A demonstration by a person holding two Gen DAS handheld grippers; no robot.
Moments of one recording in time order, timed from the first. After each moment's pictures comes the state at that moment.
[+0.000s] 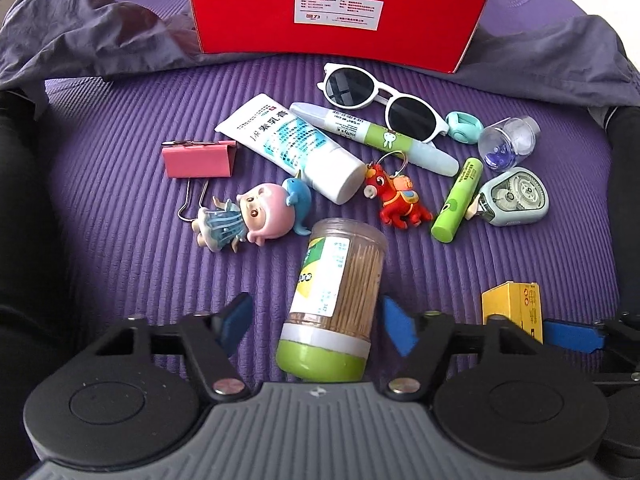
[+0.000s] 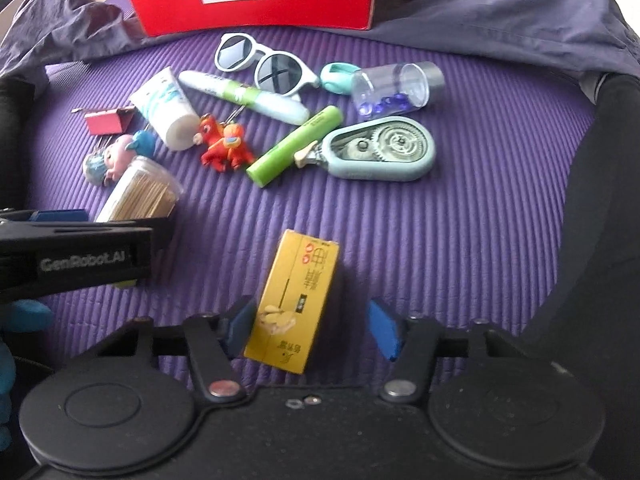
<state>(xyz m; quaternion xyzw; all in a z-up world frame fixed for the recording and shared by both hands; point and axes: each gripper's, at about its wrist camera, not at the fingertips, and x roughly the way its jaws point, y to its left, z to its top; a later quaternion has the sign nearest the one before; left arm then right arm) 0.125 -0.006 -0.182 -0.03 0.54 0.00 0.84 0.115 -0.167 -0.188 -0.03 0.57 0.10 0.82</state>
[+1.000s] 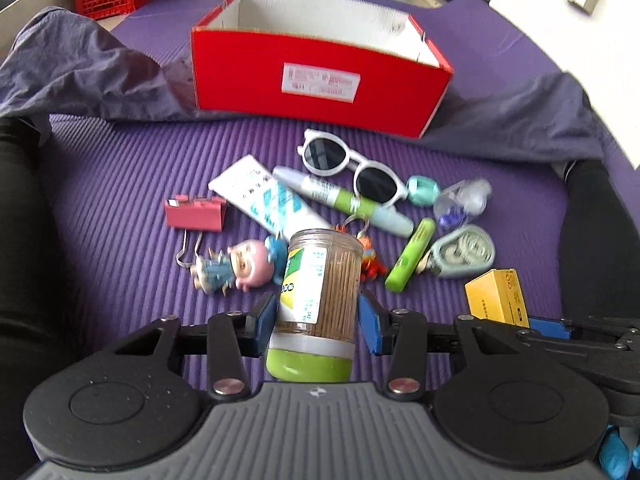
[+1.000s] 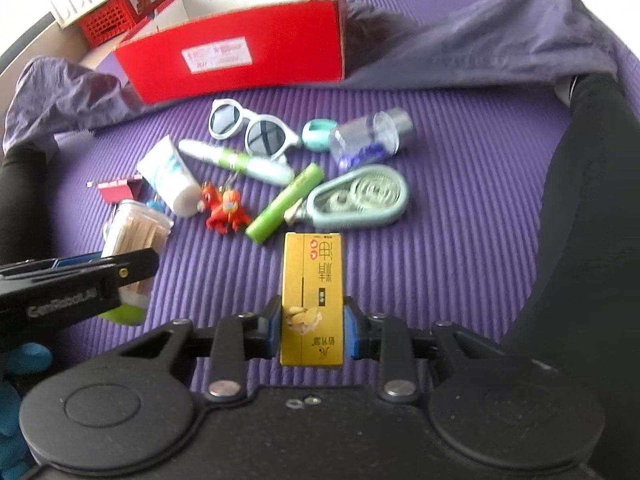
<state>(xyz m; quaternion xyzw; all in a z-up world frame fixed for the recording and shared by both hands) 0.118 -0.003 -0.131 -0.07 0.49 -0.02 0.87 0.117 -0.184 -0.152 0.03 0.51 0.09 0.85</state>
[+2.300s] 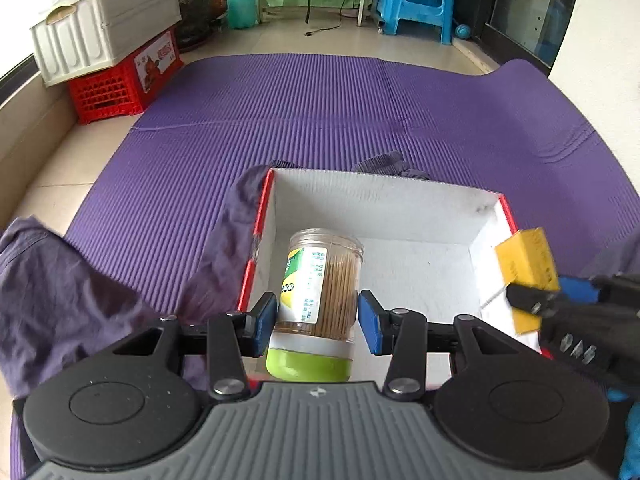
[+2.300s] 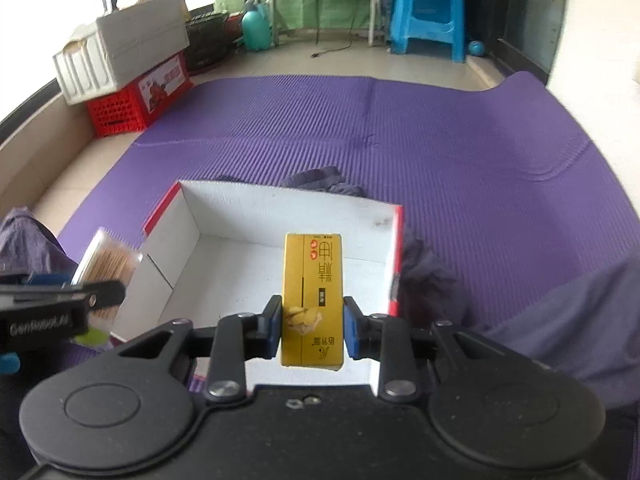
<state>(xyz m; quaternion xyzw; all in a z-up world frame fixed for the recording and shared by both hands) 0.375 0.054 -0.043 -0.03 0.45 0.03 0.89 0.367 -0.124 -0.056 -0.03 0.42 0.12 0.90</state>
